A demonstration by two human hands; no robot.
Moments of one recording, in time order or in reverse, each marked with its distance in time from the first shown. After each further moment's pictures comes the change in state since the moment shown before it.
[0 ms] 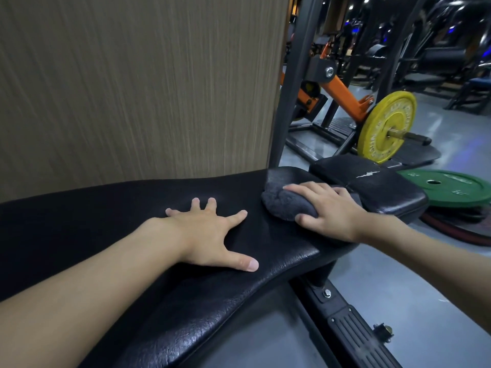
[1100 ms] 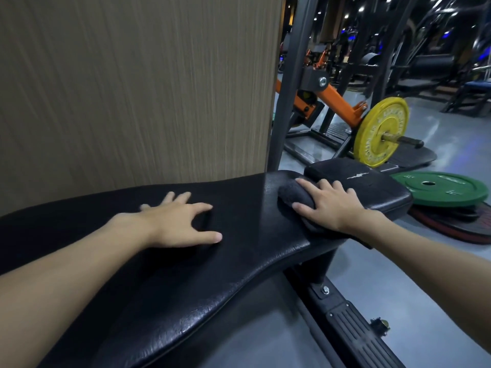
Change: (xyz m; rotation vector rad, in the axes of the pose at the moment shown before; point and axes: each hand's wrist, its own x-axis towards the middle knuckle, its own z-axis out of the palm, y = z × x) left_hand -0.015 -0.053 0.004 -0.126 0.143 -0.121; right_hand -0.007 -0.003 -0.009 -0.244 -0.001 0.305
